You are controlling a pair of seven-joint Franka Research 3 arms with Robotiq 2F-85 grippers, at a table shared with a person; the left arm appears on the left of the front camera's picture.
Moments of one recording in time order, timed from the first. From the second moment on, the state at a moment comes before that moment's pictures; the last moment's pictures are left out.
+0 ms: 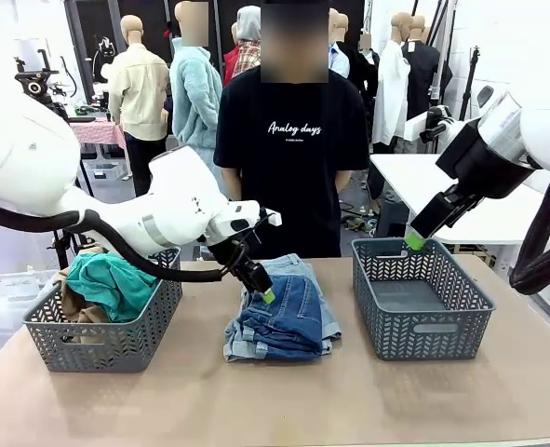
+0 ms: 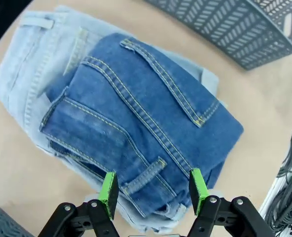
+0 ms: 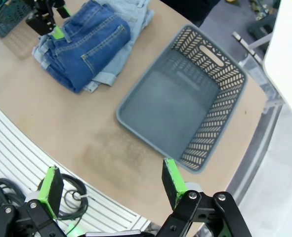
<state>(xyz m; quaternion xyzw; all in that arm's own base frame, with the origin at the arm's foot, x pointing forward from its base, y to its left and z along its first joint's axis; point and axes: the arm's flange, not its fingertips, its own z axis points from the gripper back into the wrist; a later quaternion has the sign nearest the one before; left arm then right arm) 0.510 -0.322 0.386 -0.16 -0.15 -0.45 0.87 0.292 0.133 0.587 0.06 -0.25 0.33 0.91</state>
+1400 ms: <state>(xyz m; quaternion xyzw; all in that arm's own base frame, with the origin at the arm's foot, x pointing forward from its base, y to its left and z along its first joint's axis) 0.494 -0.347 0.399 0.01 -0.30 -0.37 0.88 0.292 0.132 0.587 0.06 -0.25 0.33 0.91</state>
